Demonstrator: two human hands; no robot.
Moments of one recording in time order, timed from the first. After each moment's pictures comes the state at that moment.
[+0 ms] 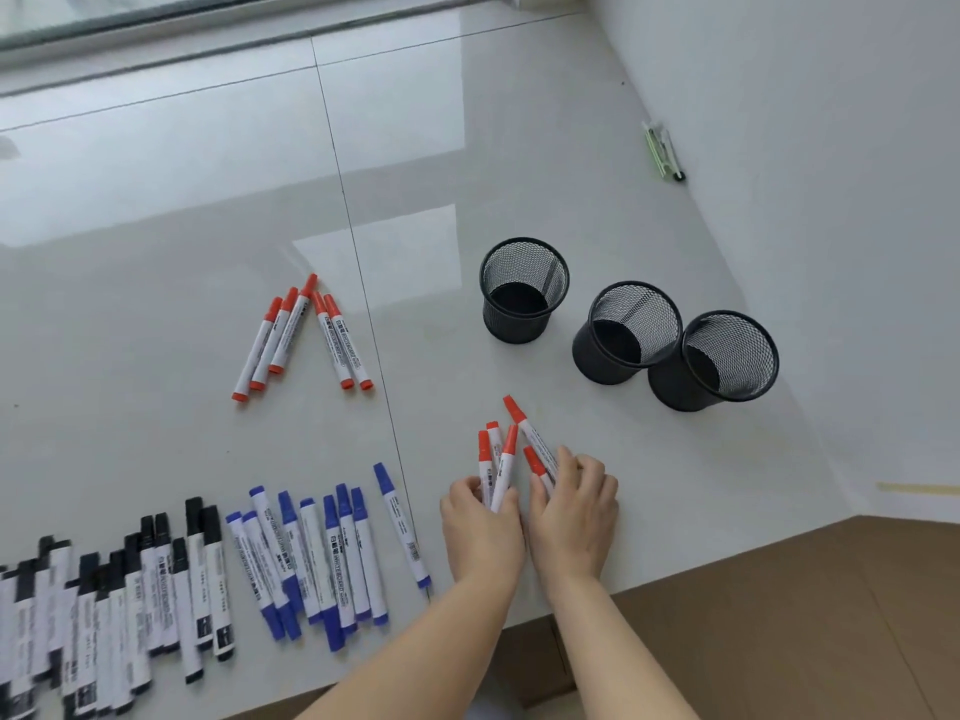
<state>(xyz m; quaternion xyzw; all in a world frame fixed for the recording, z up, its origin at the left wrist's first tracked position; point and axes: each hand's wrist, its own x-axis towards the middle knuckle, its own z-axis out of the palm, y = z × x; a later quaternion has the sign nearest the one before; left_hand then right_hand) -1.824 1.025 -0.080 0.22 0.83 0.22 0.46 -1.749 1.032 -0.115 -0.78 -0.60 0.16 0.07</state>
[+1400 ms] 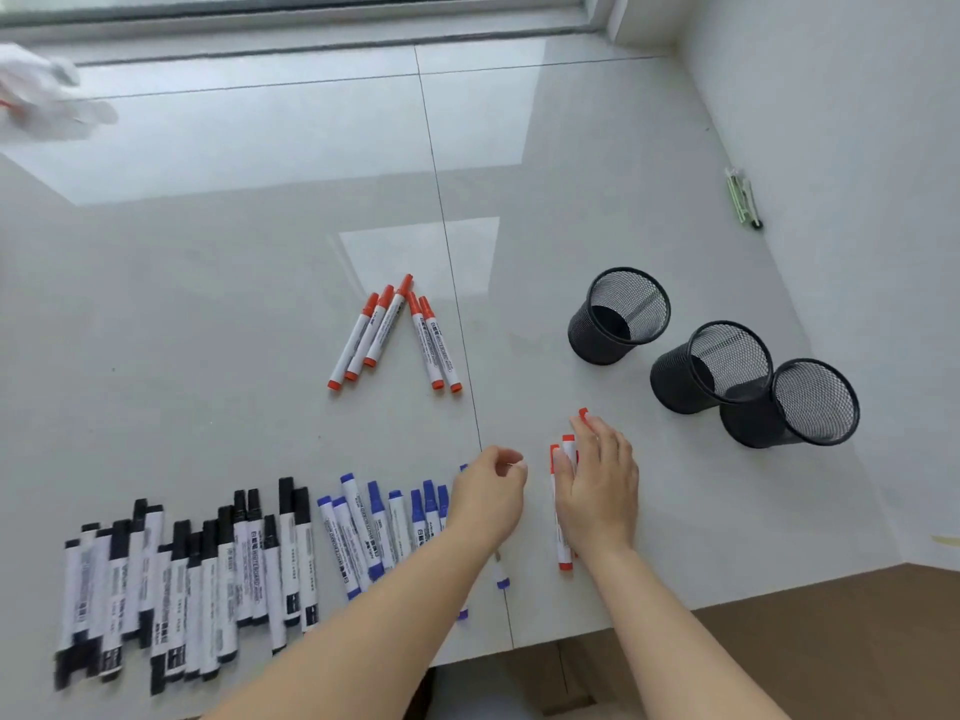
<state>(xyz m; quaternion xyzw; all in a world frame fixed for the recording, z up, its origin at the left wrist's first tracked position) -1.927 1.046 -0.065 0.31 0.74 0.20 0.56 -1.805 1.062 -0.086 -0.70 -0.68 0.20 0.11</state>
